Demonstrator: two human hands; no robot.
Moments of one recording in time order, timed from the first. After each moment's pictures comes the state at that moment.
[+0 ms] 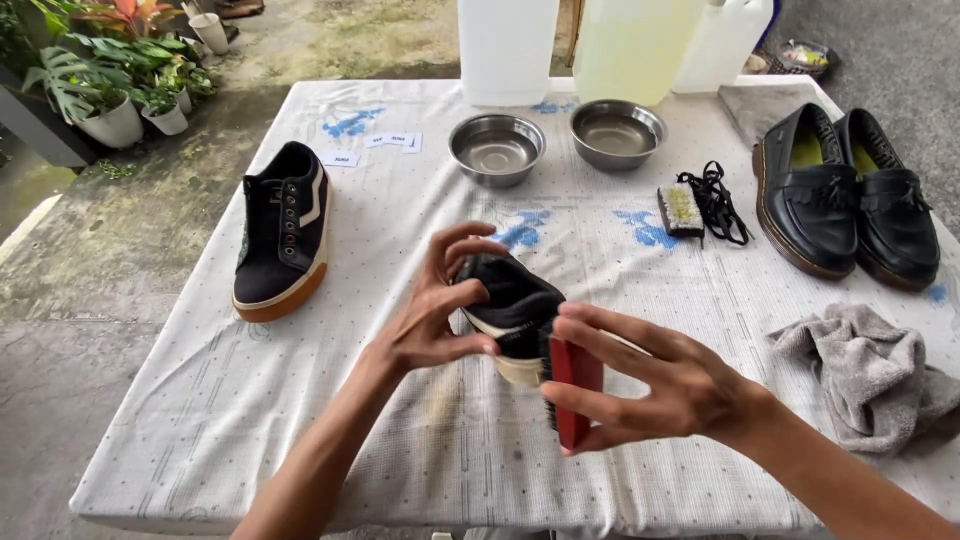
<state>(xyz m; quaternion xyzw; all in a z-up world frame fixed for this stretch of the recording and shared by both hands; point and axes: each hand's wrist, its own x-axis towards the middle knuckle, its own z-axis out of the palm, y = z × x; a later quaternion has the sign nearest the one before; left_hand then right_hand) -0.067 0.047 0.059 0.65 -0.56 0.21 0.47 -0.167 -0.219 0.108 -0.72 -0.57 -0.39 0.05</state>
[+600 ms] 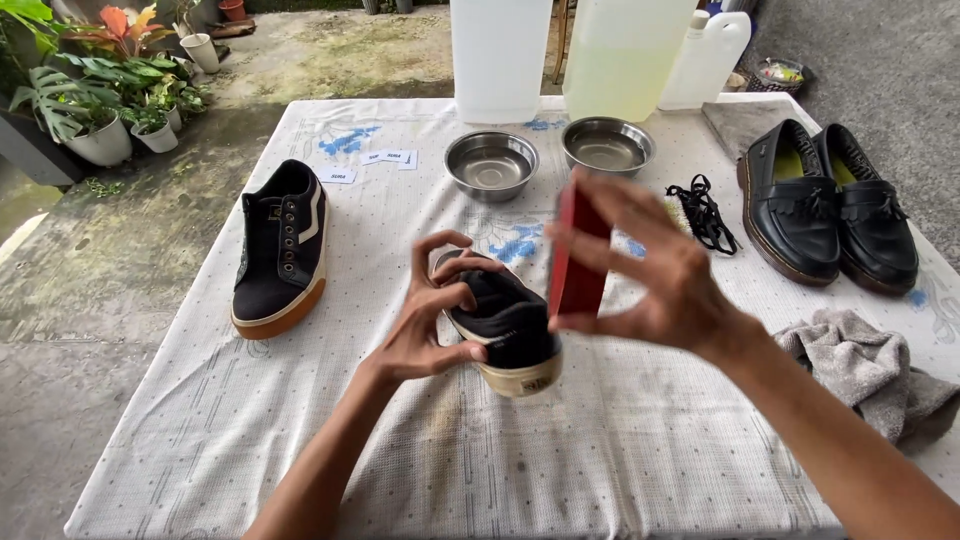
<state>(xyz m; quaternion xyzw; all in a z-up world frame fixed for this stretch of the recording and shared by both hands) -0.066 0.057 0.061 0.68 -0.52 0.19 0.48 -0.102 -0.222 0.125 -0.79 -0.45 -0.40 0.15</state>
